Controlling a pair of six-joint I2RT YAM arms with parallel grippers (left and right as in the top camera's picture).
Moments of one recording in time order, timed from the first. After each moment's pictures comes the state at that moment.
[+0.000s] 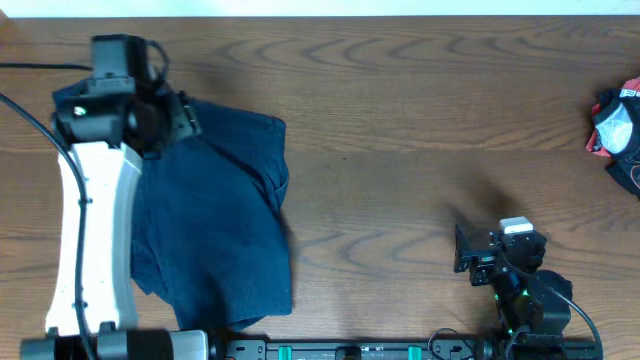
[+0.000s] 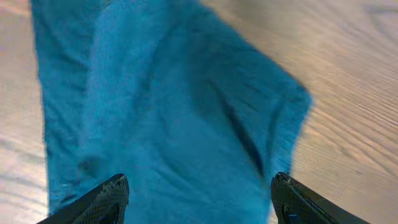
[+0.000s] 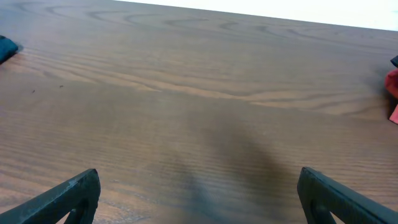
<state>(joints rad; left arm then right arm) 0.12 1.54 1.57 -1.16 -0.04 -0.31 -0.03 0.01 0.14 -0.50 -0.13 -0.08</state>
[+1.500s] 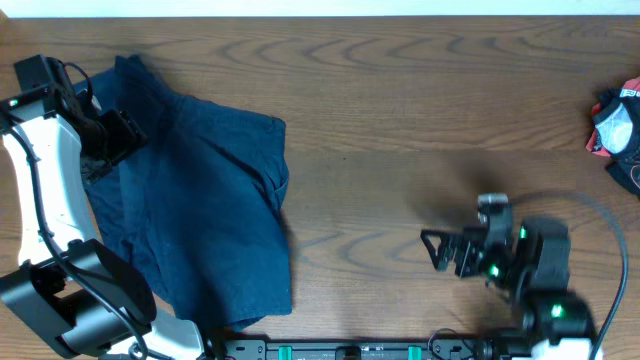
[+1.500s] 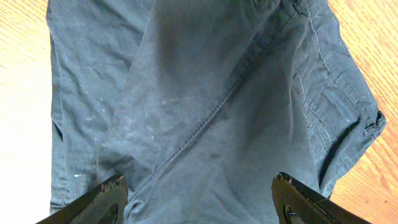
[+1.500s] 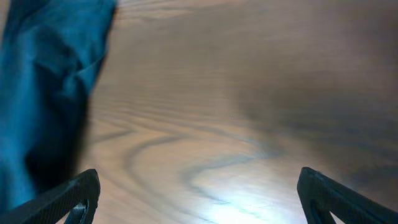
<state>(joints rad) 0.42 1.74 1.57 -1.17 0.13 -0.24 0.01 0.67 0.48 -0.65 -0.51 0.21</state>
